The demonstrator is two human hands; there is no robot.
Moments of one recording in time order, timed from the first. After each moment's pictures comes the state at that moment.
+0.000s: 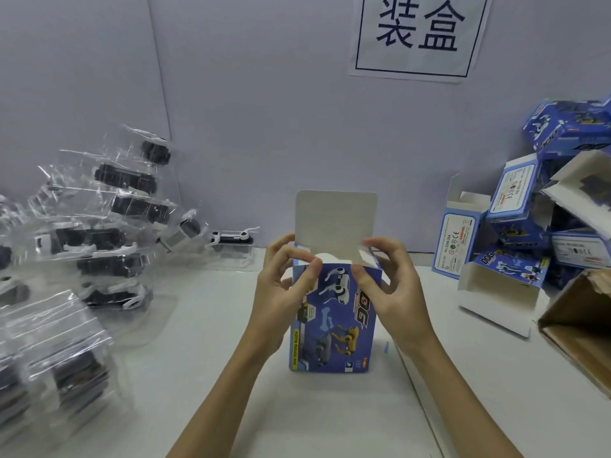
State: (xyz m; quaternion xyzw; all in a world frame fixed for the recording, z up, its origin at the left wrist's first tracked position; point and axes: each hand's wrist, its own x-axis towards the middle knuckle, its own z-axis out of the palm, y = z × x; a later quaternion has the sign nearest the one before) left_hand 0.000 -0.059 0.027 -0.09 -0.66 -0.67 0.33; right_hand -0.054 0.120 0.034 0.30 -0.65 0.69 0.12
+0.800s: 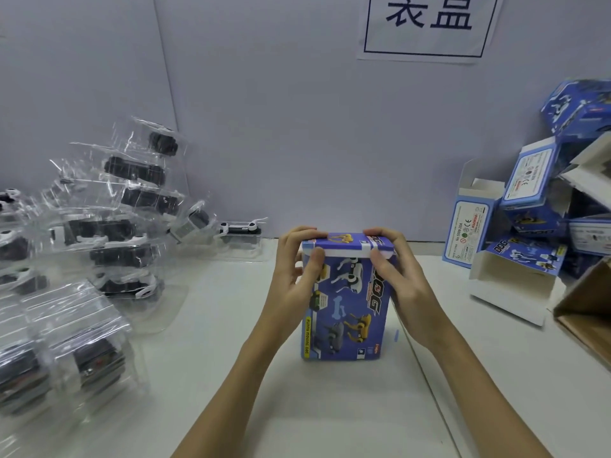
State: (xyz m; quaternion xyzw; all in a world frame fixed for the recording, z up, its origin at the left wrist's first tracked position) left_hand 0.003 -0.061 0.024 -0.11 -0.70 -0.62 0.32; right_hand -0.050 0.124 0.039 0.30 -0.62 0.72 -0.04
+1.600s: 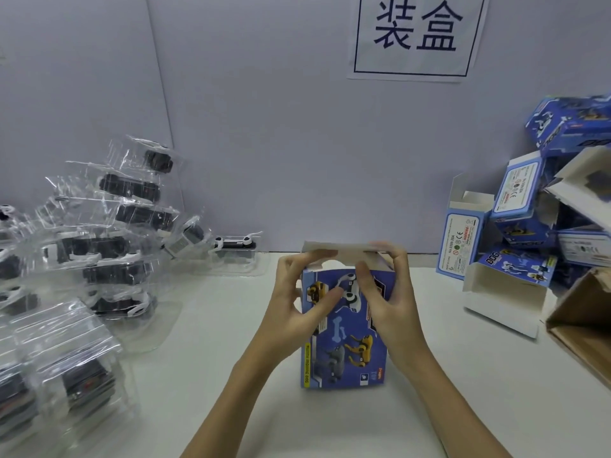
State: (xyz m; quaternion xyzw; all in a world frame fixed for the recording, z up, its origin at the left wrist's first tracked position) left_hand 0.014 -0.055 0.023 -0.14 -0.73 -0.60 0.28; right_hand -0.036 0.106 0.032 0.28 -0.60 0.74 0.12
